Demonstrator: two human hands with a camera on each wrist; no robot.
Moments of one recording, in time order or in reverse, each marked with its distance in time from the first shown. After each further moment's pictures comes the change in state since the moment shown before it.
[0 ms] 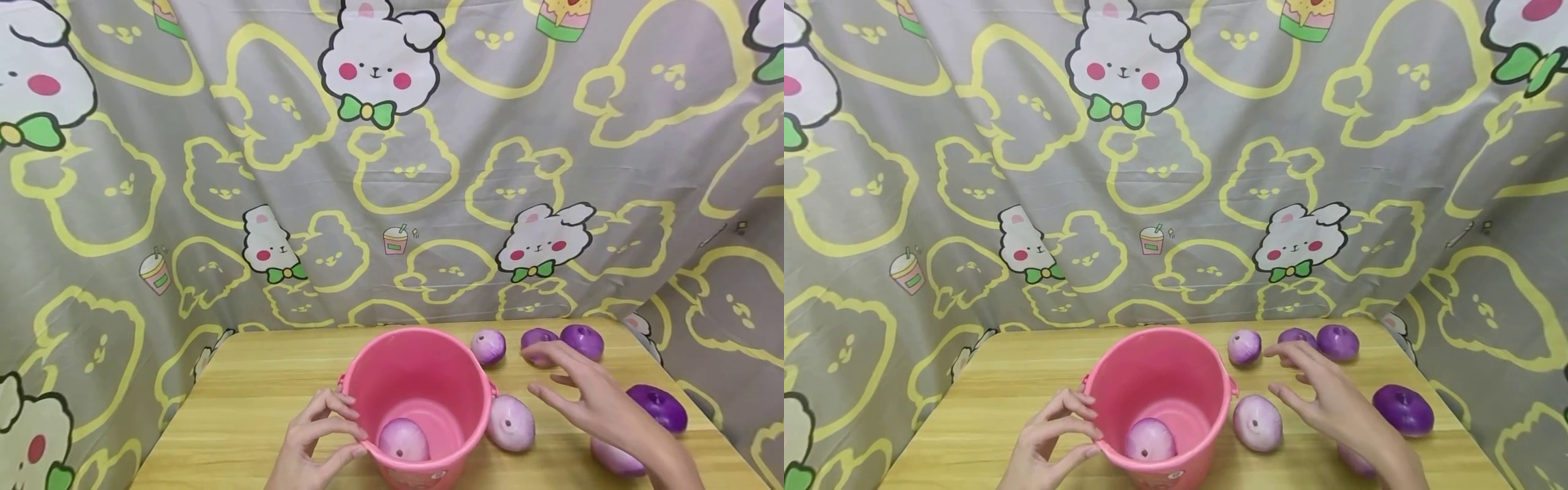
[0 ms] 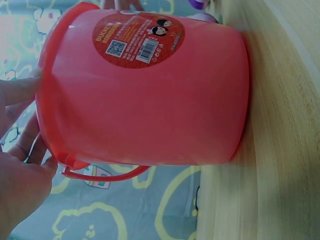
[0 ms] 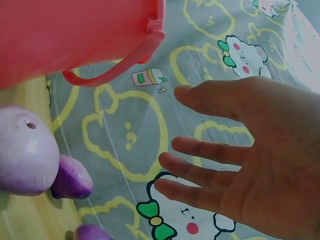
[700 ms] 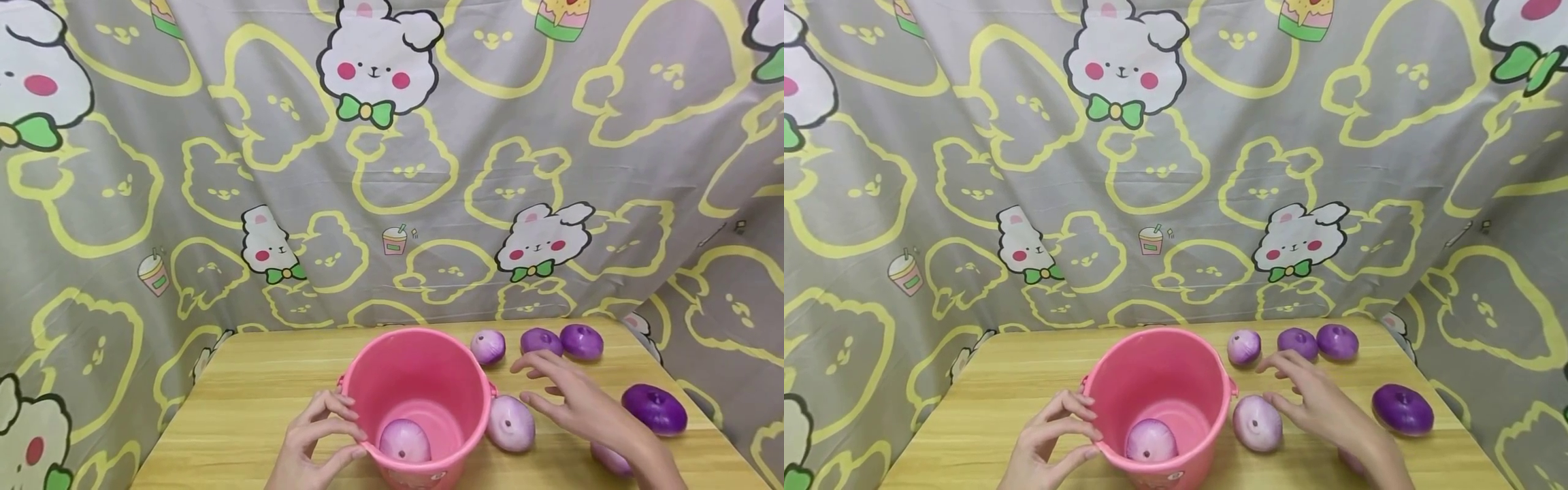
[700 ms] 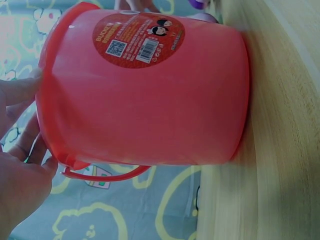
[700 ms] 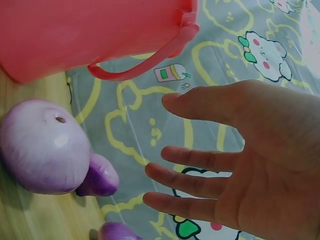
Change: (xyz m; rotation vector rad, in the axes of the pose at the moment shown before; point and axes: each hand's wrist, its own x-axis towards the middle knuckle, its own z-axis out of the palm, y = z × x) left_hand 0.000 -0.001 0.000 -0.002 -0.001 0.012; right_hand -0.002 0.013 0.017 0.035 -0.142 0.079
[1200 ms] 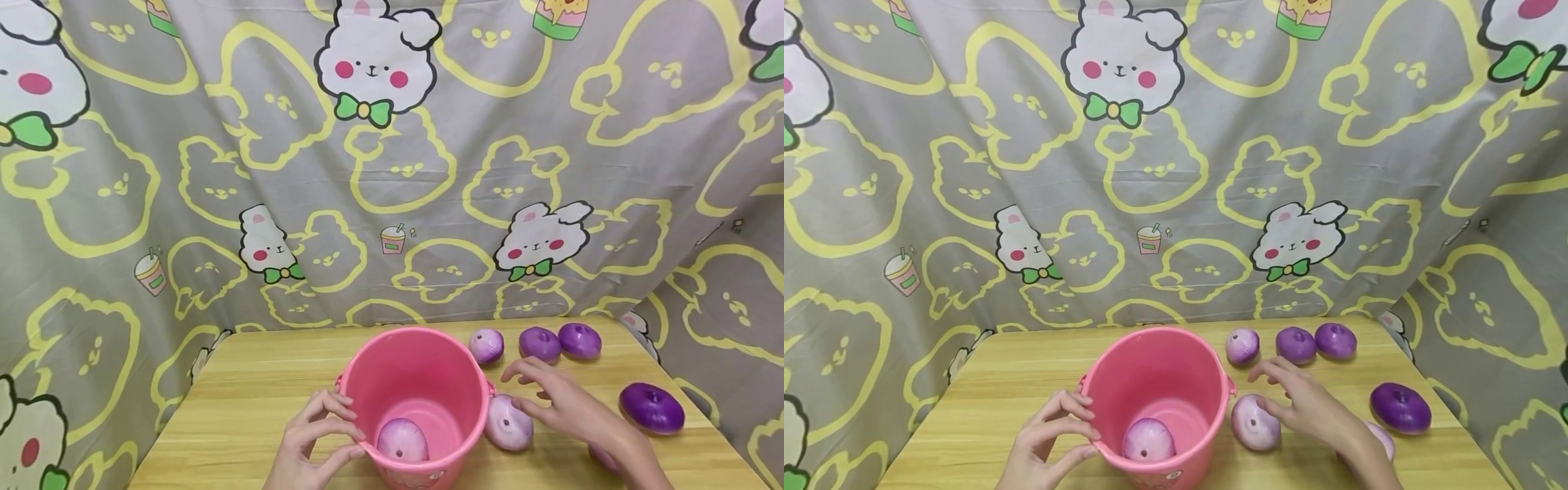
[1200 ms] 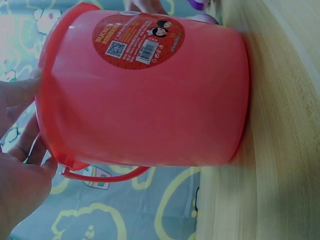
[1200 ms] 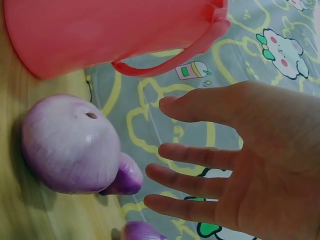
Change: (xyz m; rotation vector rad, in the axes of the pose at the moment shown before) left_hand 0.002 0.000 0.000 -0.011 0.005 0.010; right_hand 0.003 0.014 0.013 0.021 -0.081 -0.053
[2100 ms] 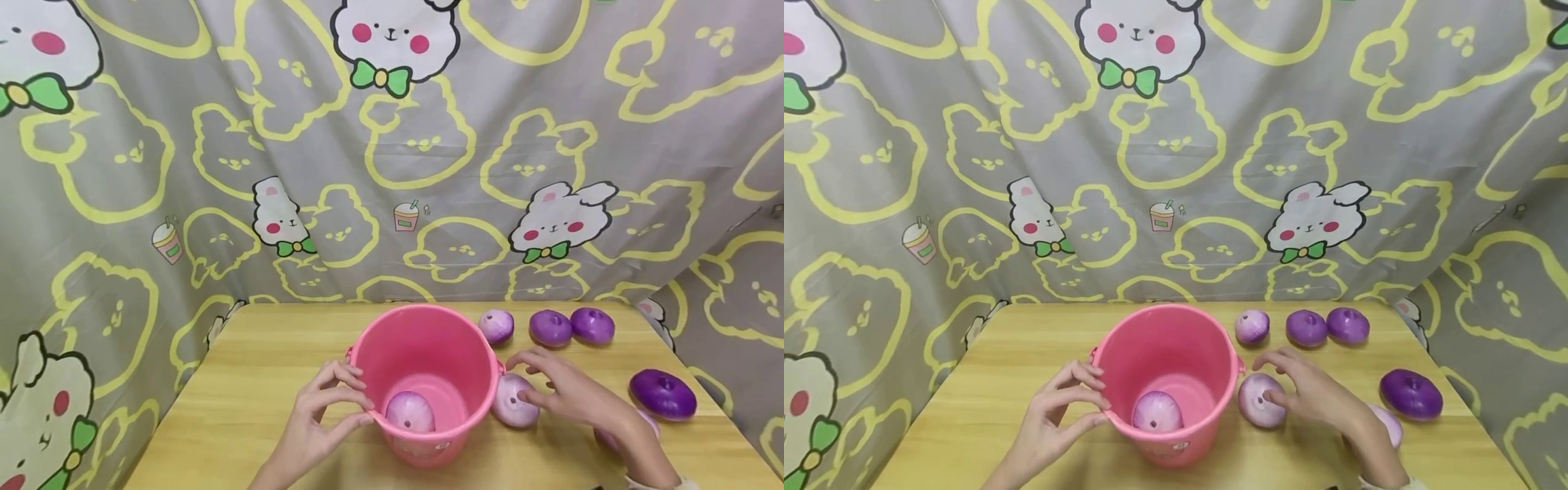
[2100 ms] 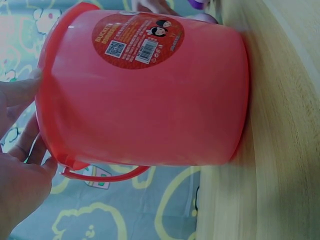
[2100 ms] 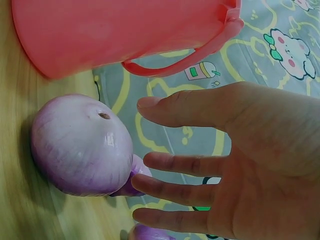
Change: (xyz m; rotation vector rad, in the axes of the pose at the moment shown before) left_hand -0.009 -0.004 -0.005 0.048 0.003 -0.126; right_hand 0.005 0.004 0.007 -0.002 -0.091 -0.048
